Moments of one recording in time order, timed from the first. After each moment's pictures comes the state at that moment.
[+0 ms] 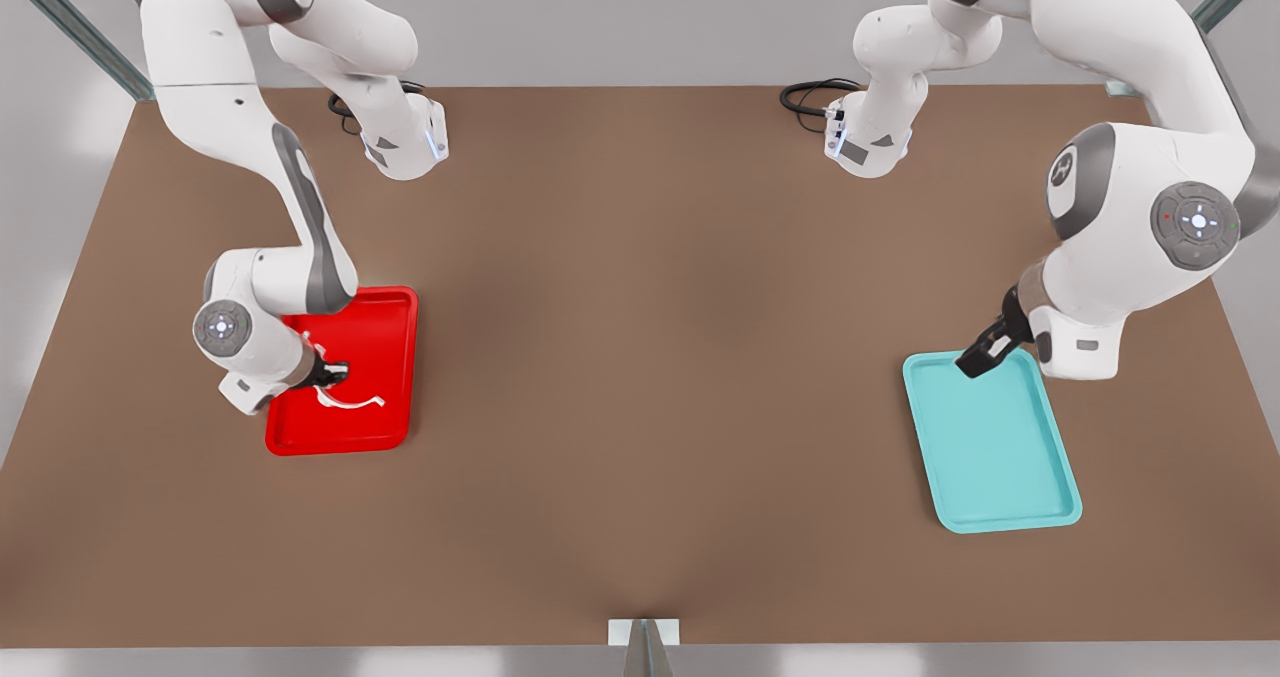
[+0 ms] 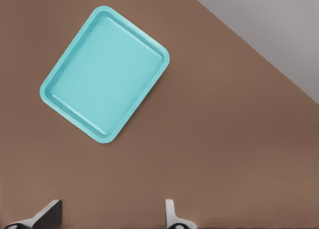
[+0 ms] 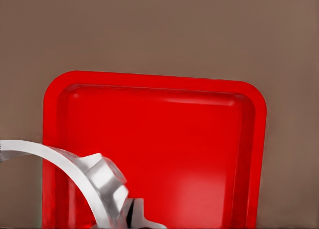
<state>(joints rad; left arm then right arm) 0.05 0.31 -0.23 -1.25 0.05 1.50 -0.83 -0.13 0.30 0.12 -2.04 -0.17 2.25 -0.02</state>
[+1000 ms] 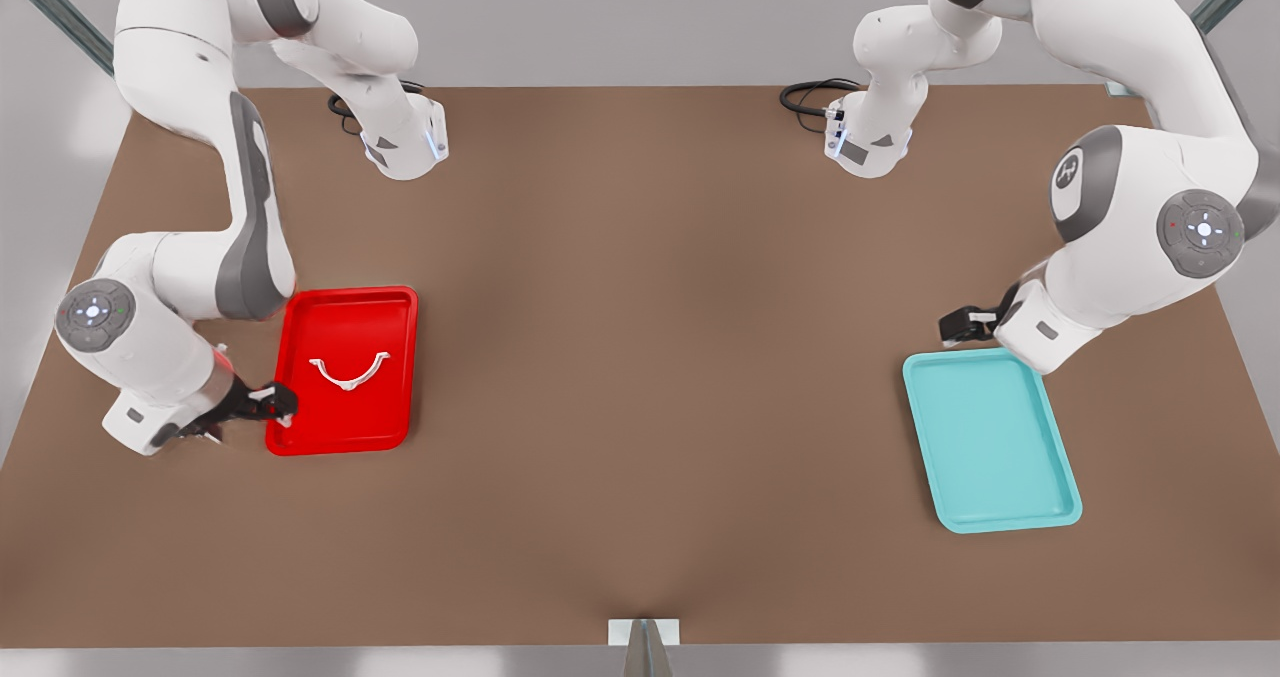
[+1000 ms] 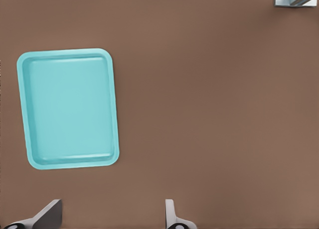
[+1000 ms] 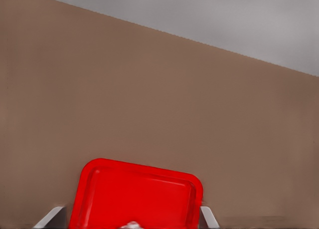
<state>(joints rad) 0.06 0.31 -0.23 -1.25 0.04 1.47 -0.16 -0.10 0.30 0.12 -1.45 -0.12 1.88 -0.17</state>
